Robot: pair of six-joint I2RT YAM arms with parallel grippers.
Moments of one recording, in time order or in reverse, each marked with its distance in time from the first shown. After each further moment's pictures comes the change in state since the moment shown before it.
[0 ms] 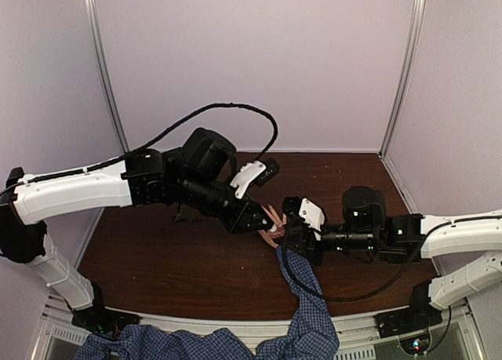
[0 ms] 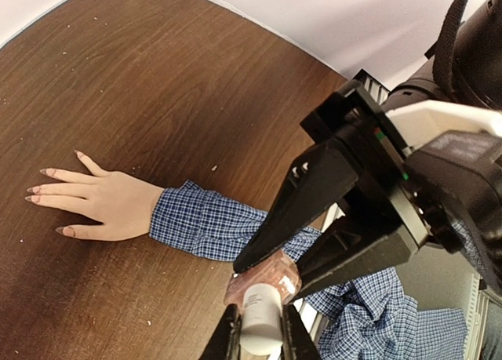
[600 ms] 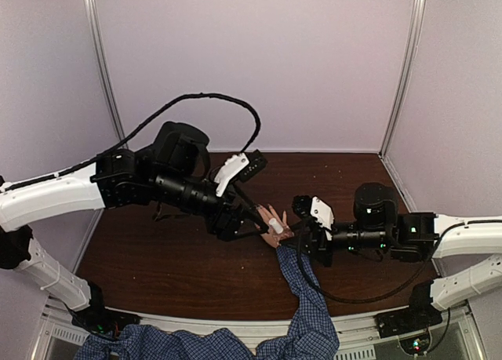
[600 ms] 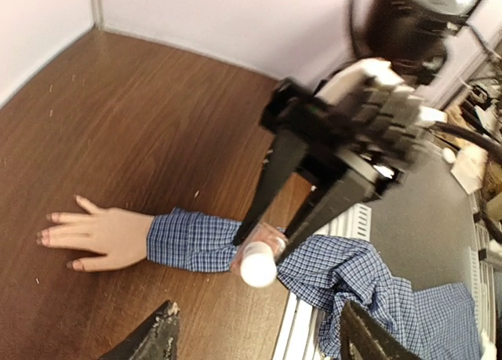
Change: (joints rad) left arm -0.003 -0.121 -0.062 0.036 0.056 0.132; right arm 0.000 -0.088 0.002 -0.076 -0.055 0.006
